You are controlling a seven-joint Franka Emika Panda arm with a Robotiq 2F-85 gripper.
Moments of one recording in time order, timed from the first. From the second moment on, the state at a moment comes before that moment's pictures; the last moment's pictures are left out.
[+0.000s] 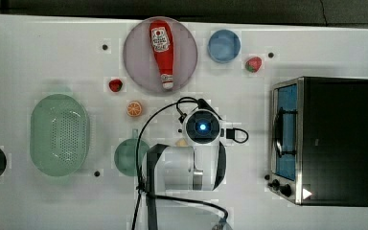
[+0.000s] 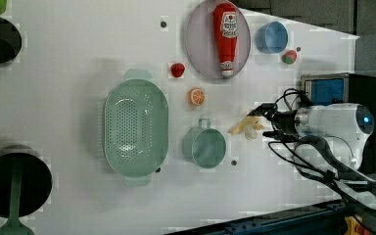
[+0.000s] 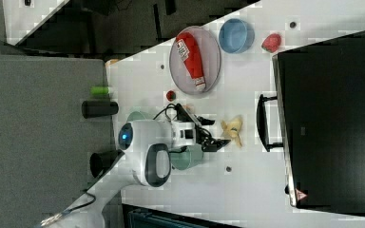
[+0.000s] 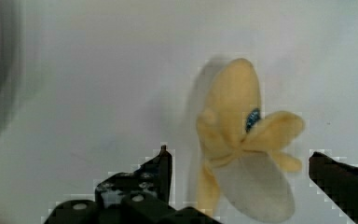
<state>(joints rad) -0.03 0.29 -0.03 -2.42 -0.04 1.07 0.02</state>
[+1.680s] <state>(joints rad) -0.03 -0.13 -0.02 -2.33 -0.02 0.73 0.03</state>
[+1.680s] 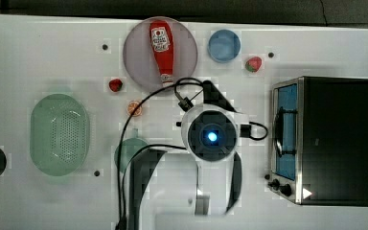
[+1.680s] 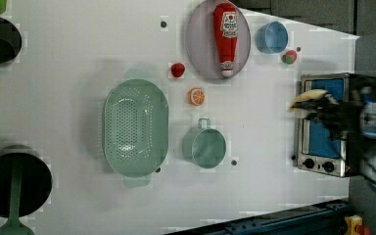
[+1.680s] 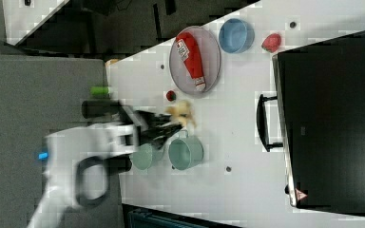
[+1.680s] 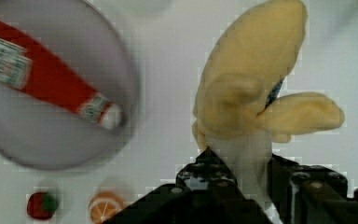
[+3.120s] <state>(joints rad) -0.03 0.06 -0.45 -1.90 -0.05 0.34 -0.32</state>
